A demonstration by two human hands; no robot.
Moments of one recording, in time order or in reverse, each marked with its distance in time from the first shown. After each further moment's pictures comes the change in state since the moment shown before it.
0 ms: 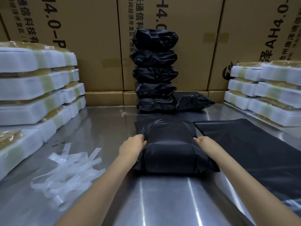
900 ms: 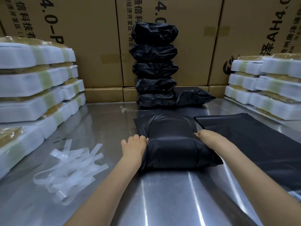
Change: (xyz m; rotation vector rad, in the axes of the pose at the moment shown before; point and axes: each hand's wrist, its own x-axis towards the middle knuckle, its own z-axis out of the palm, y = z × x) left_hand -0.015 0.001 0.015 0.499 0.047 0.101; right_hand -0.009 -0.013 -0.018 -0.275 -0.117 0.024
